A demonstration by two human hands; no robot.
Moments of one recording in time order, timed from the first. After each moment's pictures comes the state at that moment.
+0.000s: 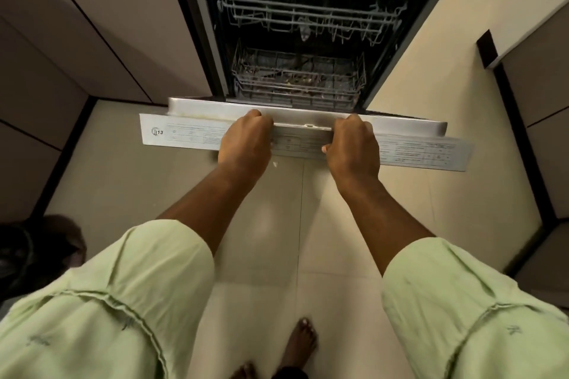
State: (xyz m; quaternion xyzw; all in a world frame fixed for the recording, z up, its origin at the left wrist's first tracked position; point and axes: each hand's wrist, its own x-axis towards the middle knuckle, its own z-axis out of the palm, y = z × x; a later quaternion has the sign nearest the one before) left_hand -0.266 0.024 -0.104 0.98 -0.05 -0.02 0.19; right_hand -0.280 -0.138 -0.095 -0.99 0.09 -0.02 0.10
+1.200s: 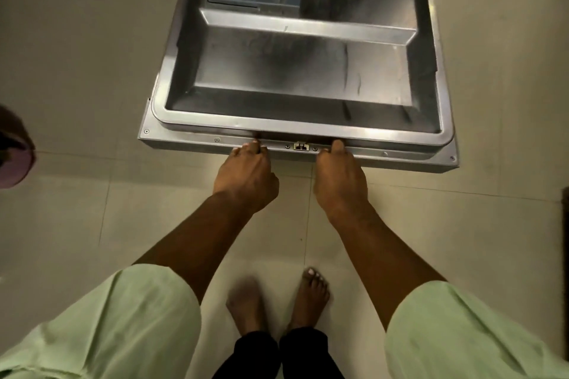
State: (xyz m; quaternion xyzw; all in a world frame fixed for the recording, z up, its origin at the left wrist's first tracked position) left_hand -0.481 0.027 -0.421 0.95 -0.04 -0.31 0.06; right_hand -0.487 -0.119 -0.424 -0.96 0.05 0.26 0.05
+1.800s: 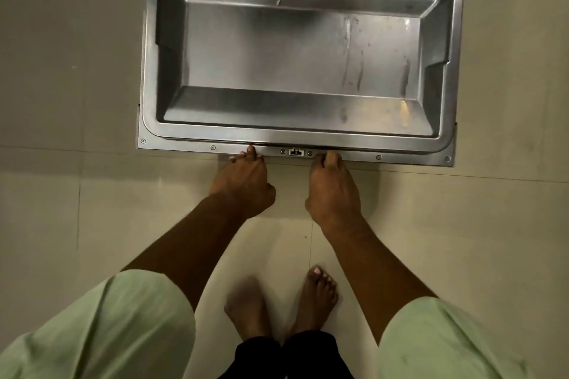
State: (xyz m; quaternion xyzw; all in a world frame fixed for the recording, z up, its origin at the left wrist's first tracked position) left_hand -0.469 0.027 -0.521 0.89 -0.08 -0.45 0.03; right_hand -0.498 -0.118 -0.529 -0.93 0.04 0.35 0.07
